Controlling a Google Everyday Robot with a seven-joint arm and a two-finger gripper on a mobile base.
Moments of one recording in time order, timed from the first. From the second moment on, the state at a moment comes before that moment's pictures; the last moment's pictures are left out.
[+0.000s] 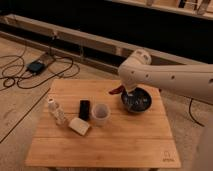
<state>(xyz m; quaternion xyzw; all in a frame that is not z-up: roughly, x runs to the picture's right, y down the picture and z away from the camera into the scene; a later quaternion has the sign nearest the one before) 0.119 -0.003 0.753 -0.13 -0.02 -0.22 0.97</state>
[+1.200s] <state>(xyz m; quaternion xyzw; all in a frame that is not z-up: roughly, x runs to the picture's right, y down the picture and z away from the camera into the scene) 0.061 0.058 0.692 -0.10 -0.06 -0.35 0.93</state>
